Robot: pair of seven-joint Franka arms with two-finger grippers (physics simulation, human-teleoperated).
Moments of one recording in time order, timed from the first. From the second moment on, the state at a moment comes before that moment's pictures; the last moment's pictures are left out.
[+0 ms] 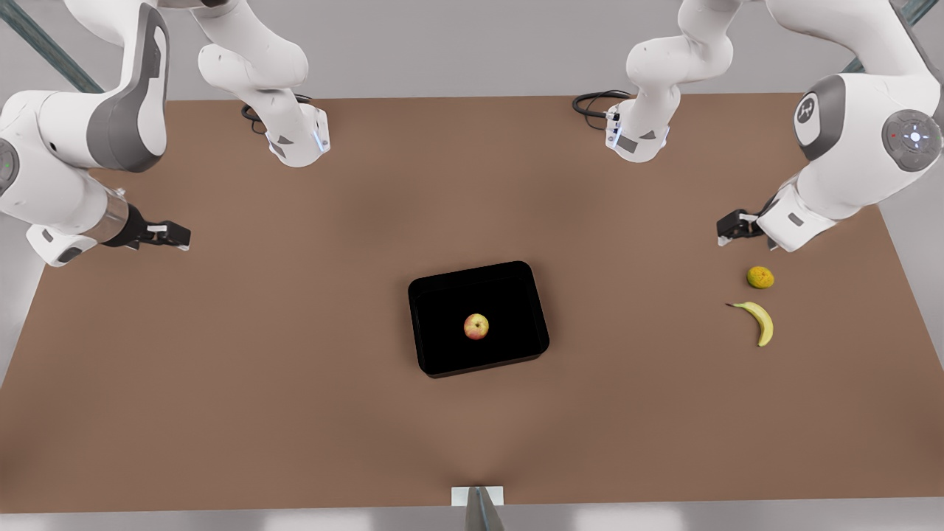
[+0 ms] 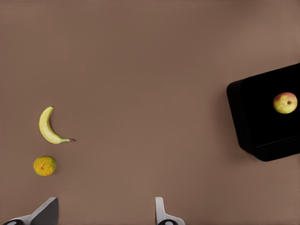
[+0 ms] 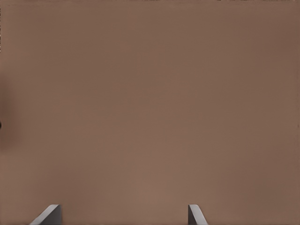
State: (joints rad) left arm 0.10 0.06 -0.18 -1.55 -0.01 1.54 0.04; right arm 0.02 0.06 -0.06 -1.57 -0.04 1.47 -0.03
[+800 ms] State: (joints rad) left arm -0.67 0.57 -0.18 -1.47 0.17 1.90 -0.76; right arm 0.03 0.06 -0.07 -1.57 -0.04 1.49 -0.04
